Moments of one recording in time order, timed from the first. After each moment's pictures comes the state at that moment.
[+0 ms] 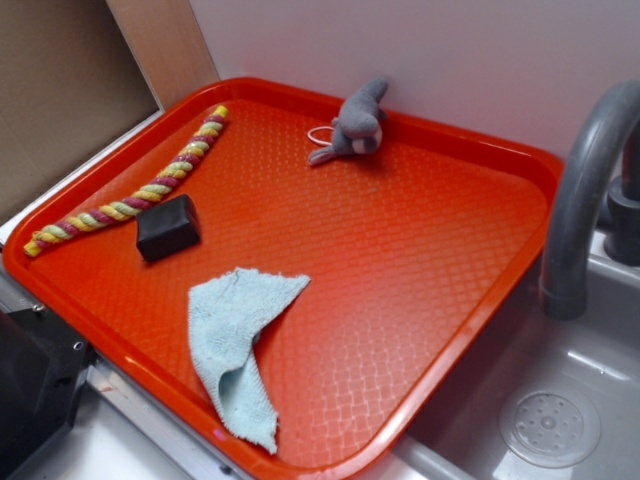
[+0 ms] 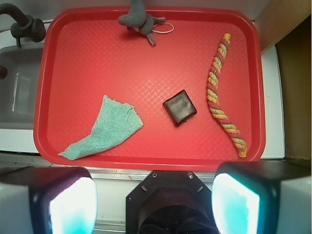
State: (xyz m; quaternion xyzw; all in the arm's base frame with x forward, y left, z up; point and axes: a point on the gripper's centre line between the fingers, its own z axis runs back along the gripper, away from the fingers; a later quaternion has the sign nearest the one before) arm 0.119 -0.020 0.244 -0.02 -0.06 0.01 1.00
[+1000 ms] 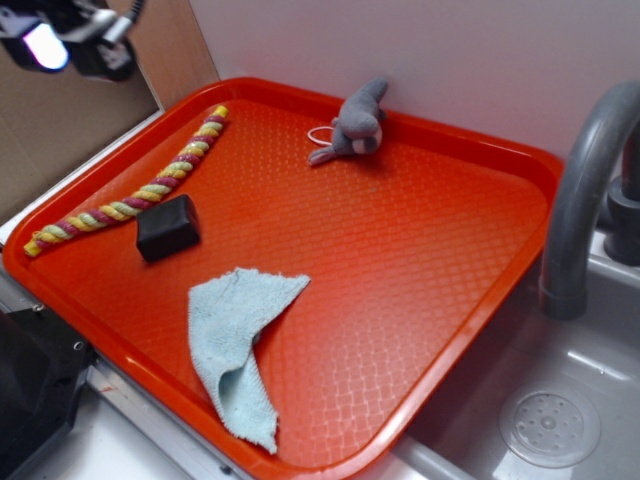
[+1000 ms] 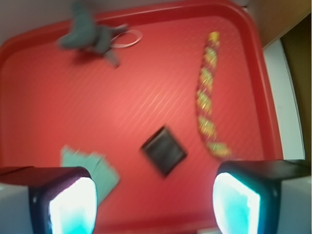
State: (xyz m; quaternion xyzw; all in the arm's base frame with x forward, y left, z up) arm 0.202 0.029 0.161 -0.01 -0.04 0.12 0.99
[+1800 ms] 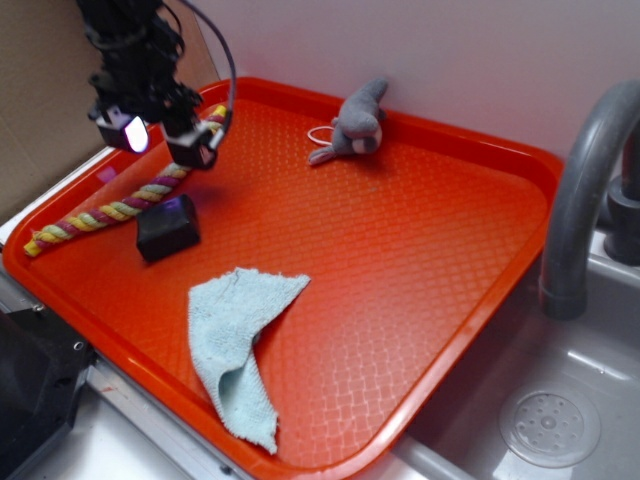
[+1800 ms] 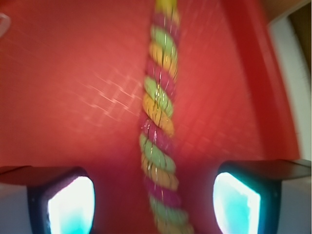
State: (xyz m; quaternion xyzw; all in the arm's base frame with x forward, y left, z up) arm 0.238 0.081 0.041 0.06 0.02 0.16 0.98
